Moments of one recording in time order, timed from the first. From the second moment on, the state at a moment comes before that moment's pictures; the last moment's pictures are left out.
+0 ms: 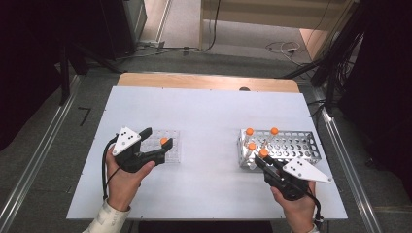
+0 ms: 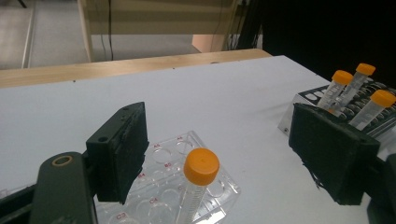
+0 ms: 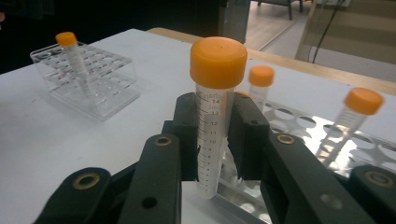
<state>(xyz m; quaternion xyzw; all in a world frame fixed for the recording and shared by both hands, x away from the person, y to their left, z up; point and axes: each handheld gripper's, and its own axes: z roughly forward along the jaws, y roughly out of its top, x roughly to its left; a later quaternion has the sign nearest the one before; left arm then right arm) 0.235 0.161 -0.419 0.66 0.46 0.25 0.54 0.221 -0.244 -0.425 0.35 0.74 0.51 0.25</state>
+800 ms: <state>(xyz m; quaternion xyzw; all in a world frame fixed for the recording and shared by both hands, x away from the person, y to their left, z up) 0.217 0.110 -0.420 0.71 0.39 0.22 0.54 0.221 -0.180 -0.451 0.30 0.79 0.50 0.20</state>
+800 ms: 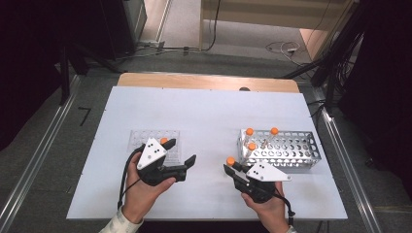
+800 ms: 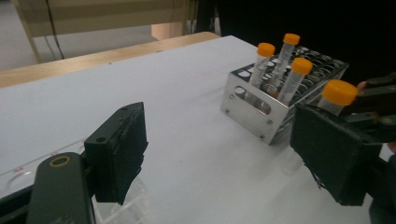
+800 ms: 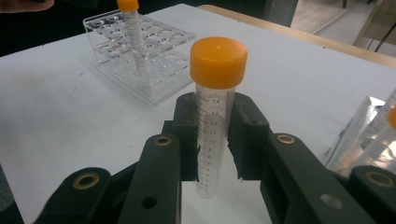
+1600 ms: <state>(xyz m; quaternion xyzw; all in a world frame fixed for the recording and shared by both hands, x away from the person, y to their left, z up) 0.205 0.069 -0.432 0.75 0.33 0.18 0.54 0.218 -0.130 -0.459 0.25 0.81 0.50 0.17</state>
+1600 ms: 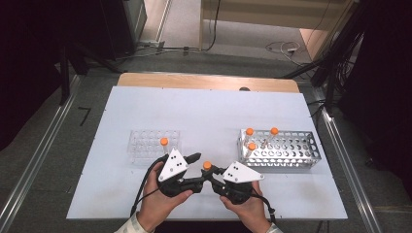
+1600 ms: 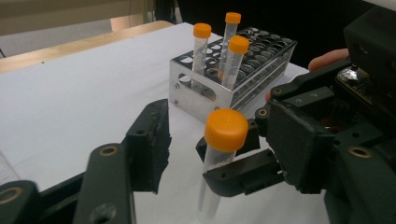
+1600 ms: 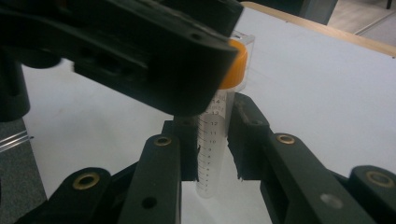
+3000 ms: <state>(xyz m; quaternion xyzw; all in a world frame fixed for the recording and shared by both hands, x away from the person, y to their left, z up) 0.206 0.107 -0.410 0.73 0.36 0.19 0.55 0.215 -0.142 -0.455 0.27 0.80 0.52 0.14</state>
